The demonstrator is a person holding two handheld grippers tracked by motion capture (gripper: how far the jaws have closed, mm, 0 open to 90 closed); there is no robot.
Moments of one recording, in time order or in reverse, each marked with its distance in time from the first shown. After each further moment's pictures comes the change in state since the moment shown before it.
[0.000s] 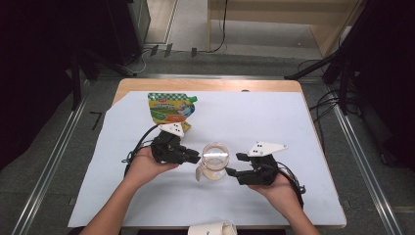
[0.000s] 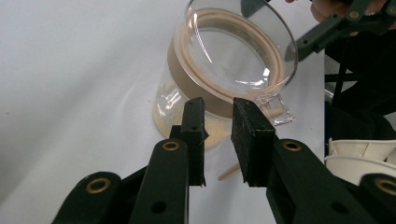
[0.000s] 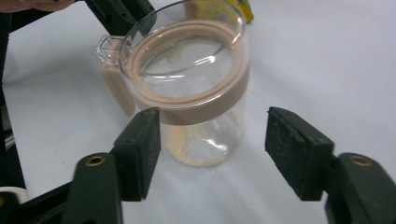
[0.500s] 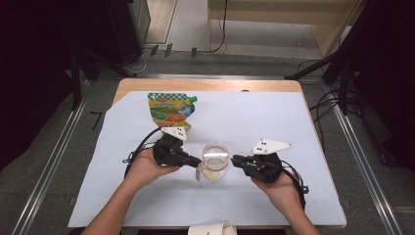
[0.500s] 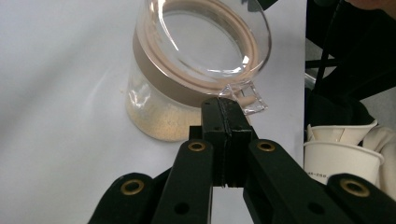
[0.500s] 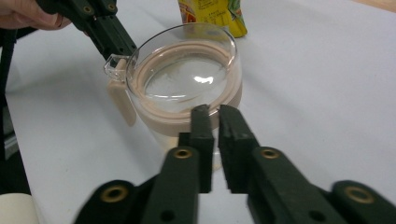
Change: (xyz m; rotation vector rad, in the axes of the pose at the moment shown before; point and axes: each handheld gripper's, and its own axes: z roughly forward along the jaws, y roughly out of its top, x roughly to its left) left arm -0.007 0.000 0.006 0.052 -0.069 -0.005; right arm 0.003 0.009 -0.011 -0.023 -0.020 -0.011
